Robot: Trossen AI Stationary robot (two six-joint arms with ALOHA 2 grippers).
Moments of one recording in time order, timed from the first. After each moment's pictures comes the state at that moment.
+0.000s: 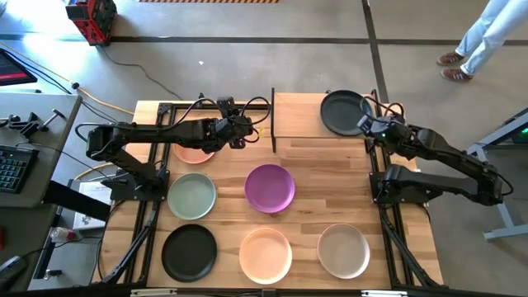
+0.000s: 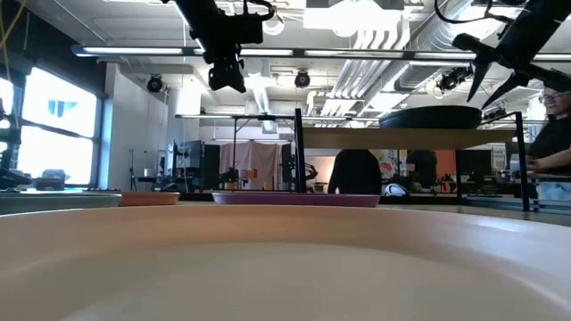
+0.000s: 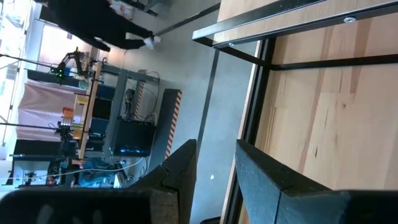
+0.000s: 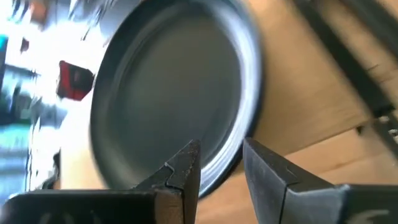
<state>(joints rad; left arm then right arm) 0.17 1.49 1.19 -0.45 -0.86 0.53 -0.46 0.61 0.77 -1.01 0.49 1.46</state>
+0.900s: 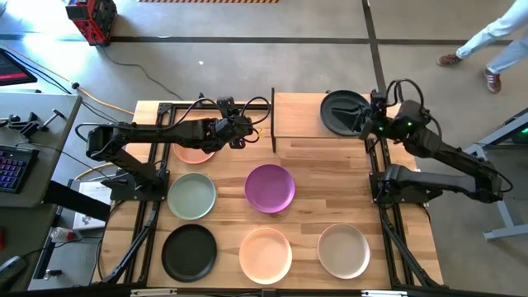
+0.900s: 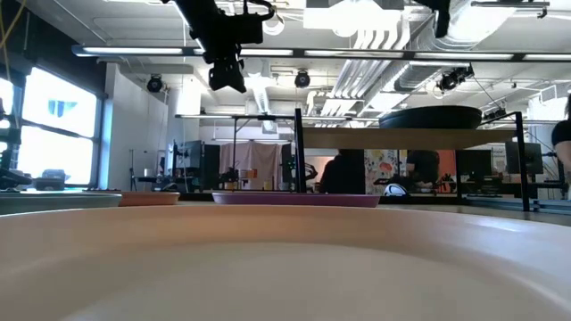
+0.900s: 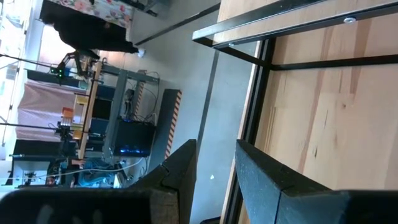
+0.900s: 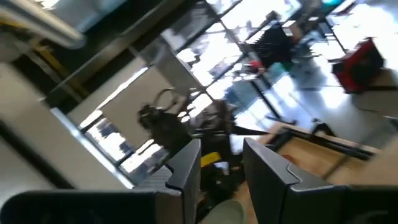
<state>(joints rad) 0.17 1.49 1.19 -0.45 -0.86 0.53 -0.46 0.68 0.77 0.05 -0.21 0.70</state>
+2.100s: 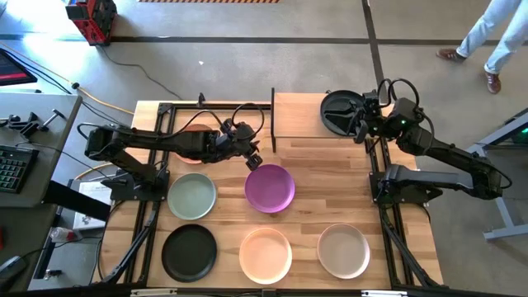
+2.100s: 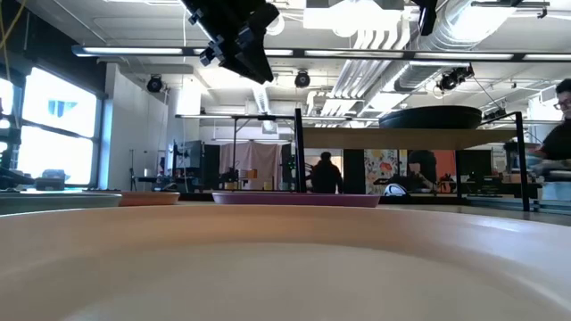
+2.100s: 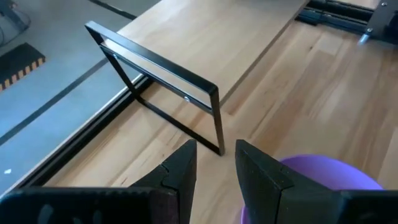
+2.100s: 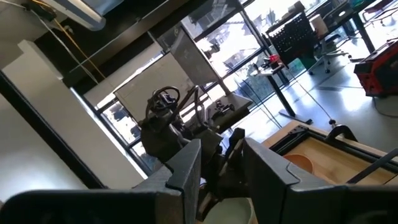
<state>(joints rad) 0.04 1.49 1.19 -0.43 -0.56 -0.31 -0.46 0.75 0.77 0.13 -0.30 0.65</state>
